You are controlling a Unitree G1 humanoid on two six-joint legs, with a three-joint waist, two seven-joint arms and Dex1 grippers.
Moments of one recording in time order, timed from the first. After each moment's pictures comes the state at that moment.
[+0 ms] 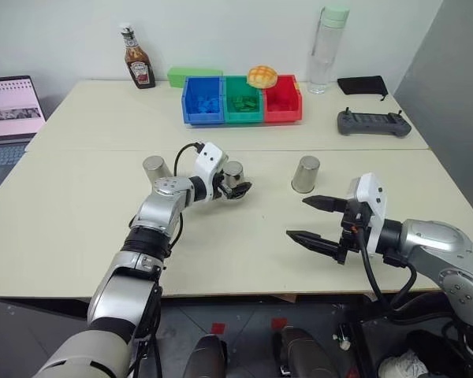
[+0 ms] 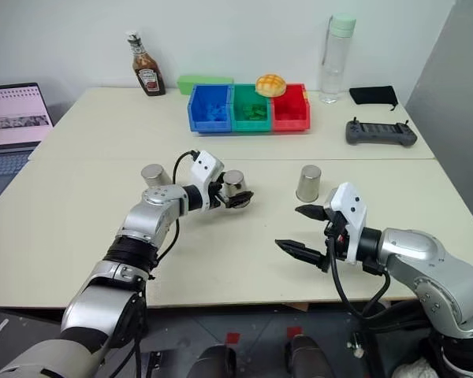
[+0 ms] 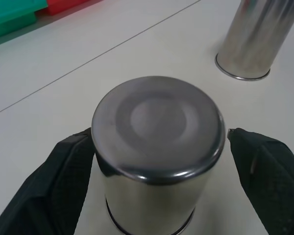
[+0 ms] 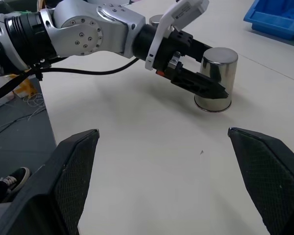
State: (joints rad) left arm -0.85 0.35 -0.12 0.66 -0.14 0.27 -0.75; right arm -0.28 -0.70 -0.05 -0.64 0.74 0.85 0.67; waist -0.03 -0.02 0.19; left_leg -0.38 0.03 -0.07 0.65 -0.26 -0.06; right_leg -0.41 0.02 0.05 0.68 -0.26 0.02
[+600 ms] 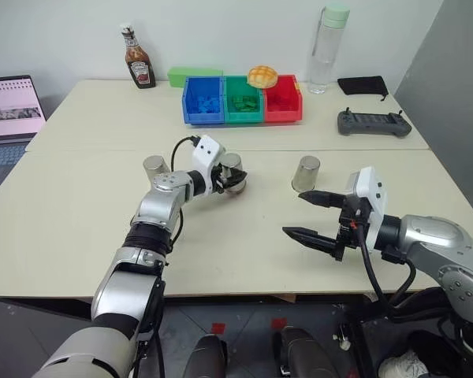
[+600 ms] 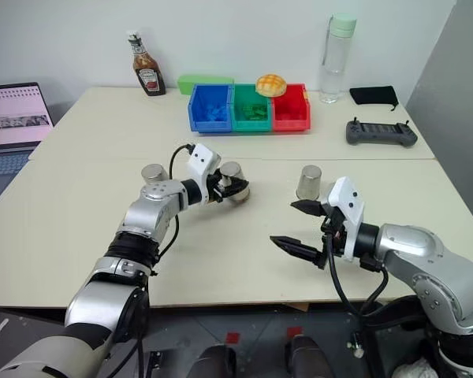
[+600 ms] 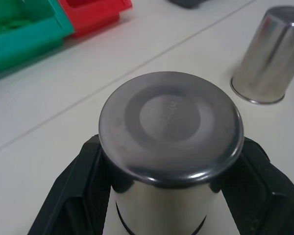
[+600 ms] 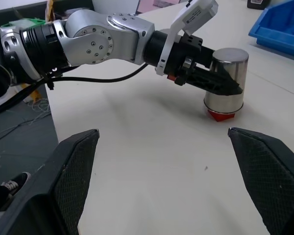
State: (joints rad) left arm -0.85 0.36 -0.05 0.57 -0.13 0.28 -0.70; right arm -0.33 -0.68 -0.05 -0.64 0.76 0.86 0.66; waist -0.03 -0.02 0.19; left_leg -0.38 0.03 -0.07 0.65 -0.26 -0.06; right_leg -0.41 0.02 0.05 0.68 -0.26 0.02
